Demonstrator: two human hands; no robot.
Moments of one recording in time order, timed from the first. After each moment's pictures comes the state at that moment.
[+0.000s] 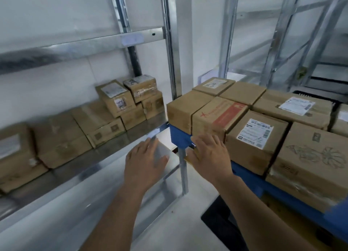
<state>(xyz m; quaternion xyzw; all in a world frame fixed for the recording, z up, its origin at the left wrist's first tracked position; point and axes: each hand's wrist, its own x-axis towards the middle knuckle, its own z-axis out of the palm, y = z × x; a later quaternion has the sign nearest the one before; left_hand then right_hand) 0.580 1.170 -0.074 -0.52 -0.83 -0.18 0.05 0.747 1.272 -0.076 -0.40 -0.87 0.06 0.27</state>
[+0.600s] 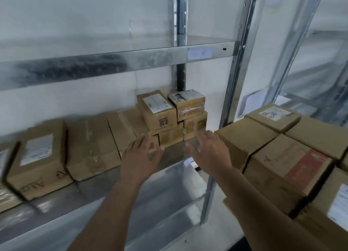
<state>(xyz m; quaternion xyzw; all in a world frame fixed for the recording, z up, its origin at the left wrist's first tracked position) 0.406 1.200 -0.050 -0.39 -0.89 -0.23 0.04 0.548 1.352 -0.048 -0.30 -0.91 0.10 0.26</state>
